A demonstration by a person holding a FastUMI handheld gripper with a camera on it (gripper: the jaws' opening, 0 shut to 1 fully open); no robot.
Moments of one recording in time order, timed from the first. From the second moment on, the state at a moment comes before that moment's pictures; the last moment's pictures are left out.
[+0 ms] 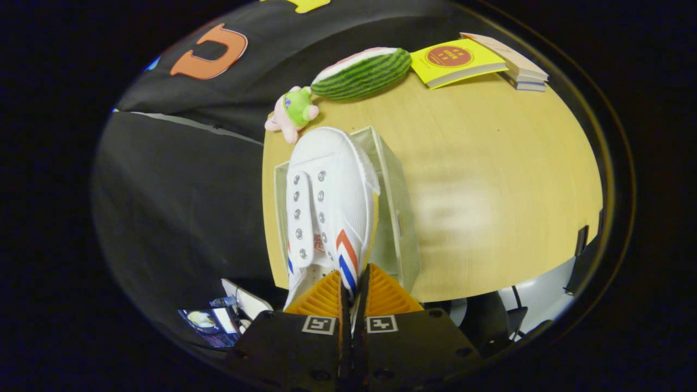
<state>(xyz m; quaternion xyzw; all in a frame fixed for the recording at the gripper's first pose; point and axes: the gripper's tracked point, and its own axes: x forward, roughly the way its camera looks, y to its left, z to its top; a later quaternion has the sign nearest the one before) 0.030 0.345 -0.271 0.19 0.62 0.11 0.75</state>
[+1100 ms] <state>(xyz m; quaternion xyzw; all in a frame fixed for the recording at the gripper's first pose) 0.038 0.326 -0.254 0.12 0.47 0.10 0.87</state>
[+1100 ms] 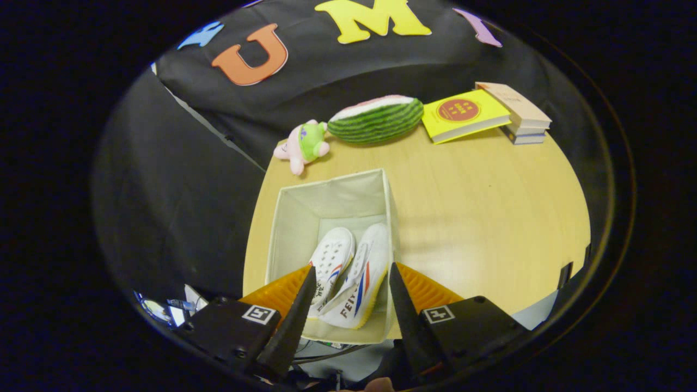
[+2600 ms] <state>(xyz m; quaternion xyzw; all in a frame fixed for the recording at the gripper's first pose) -0.008 0.179 -0.009 0.00 0.02 0.00 1.00</state>
